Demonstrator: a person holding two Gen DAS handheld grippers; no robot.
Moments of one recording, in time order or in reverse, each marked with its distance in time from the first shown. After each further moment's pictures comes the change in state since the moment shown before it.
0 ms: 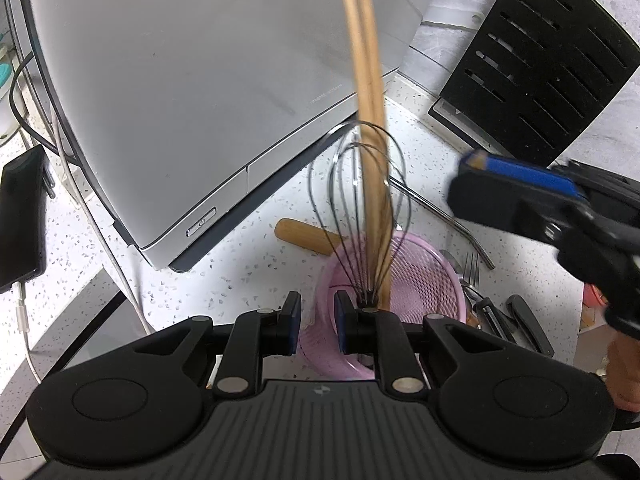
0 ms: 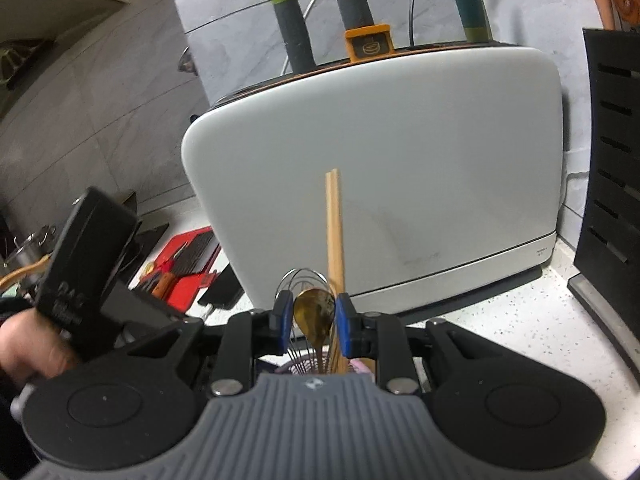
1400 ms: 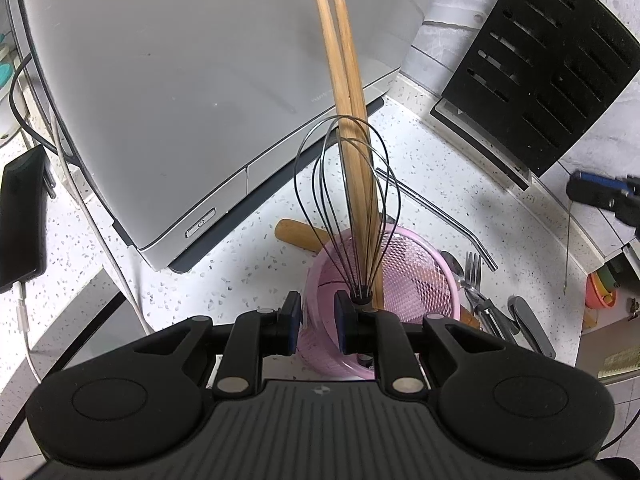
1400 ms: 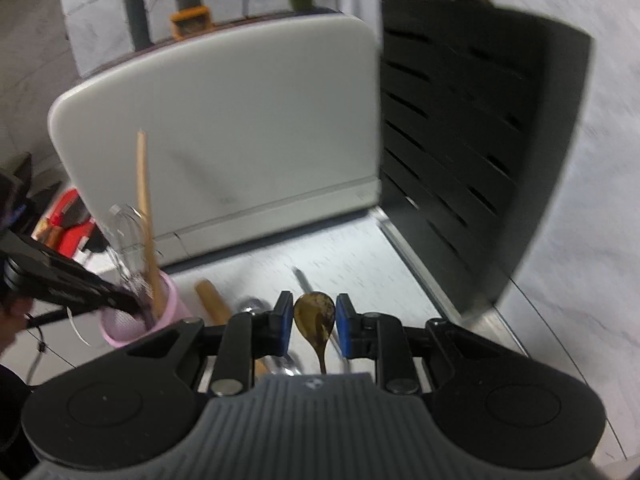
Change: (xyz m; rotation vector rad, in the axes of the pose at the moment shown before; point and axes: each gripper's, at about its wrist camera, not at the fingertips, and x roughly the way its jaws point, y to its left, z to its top) left arm 0.001 0.002 0.000 0.001 0.002 0.002; right arm -0.066 -0.076 0.001 0.018 0.165 -0.320
